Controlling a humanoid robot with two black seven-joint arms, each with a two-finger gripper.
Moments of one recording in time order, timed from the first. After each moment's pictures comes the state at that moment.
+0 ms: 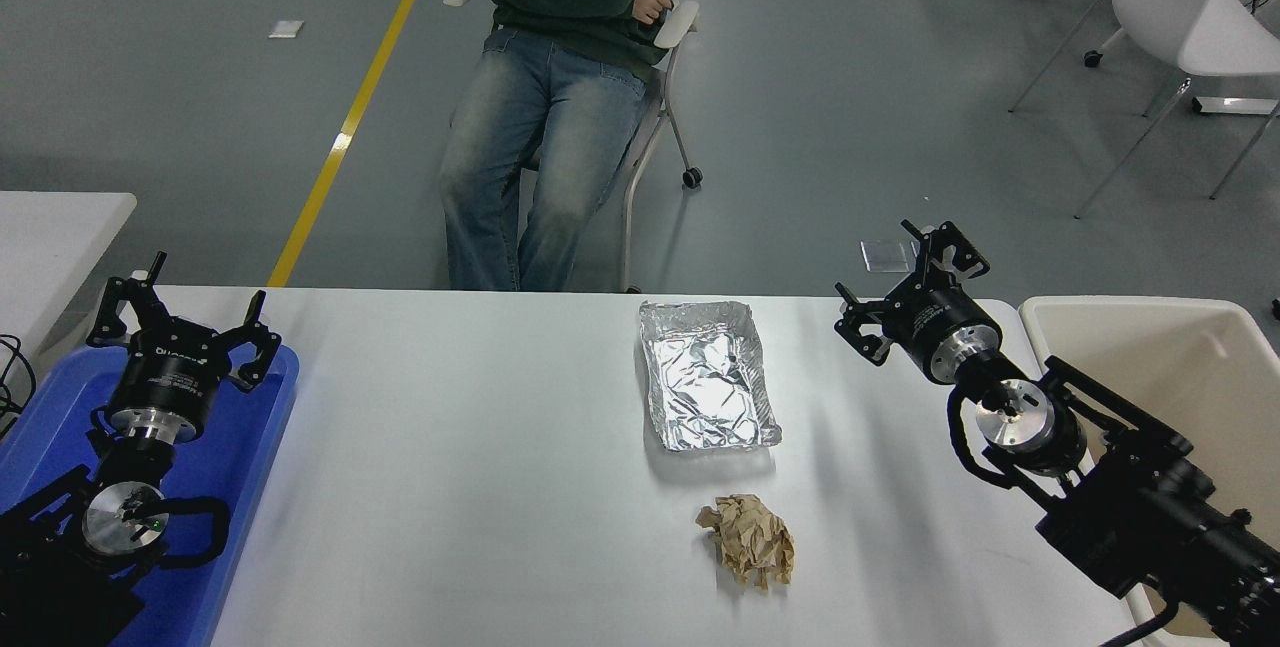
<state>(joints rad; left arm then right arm) -0.46 0.46 -0.84 -0.52 -0.19 -0.62 -0.53 0.65 -0.27 0.71 0.85 0.09 -0.02 0.22</state>
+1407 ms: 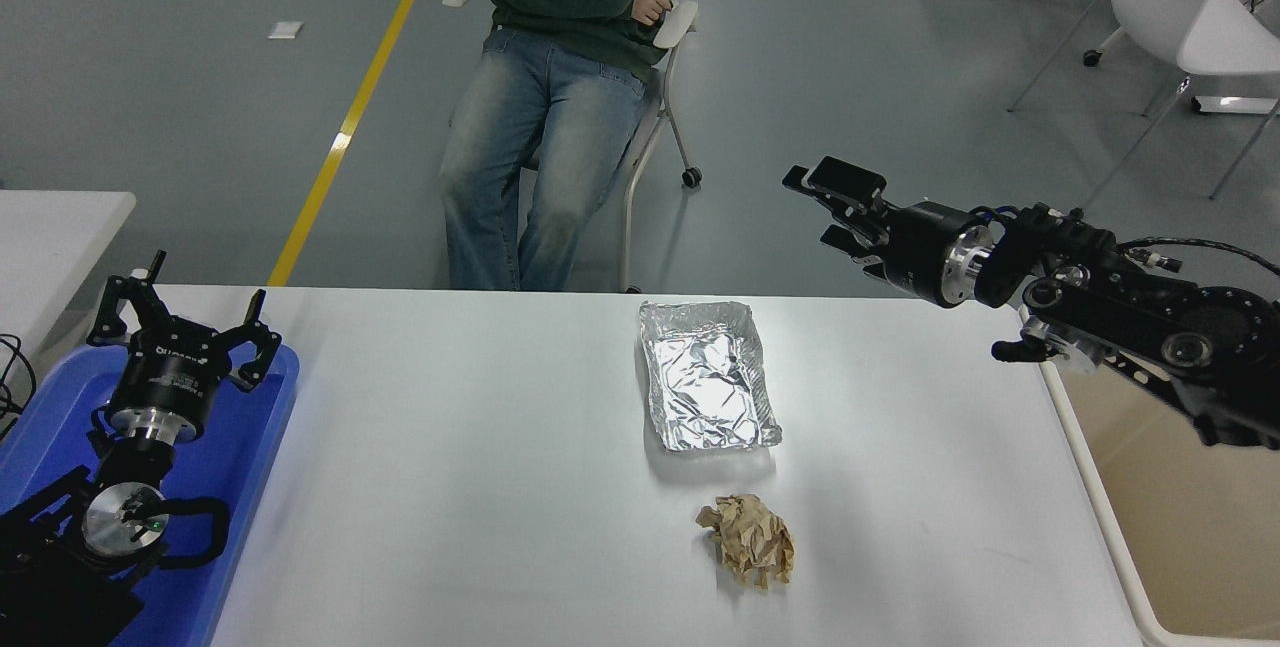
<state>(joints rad) -0.46 0.46 -0.84 -0.52 -0.19 -0.62 -0.53 1.18 -0.54 -0.02 1.11 -0.74 -0.02 0.22</state>
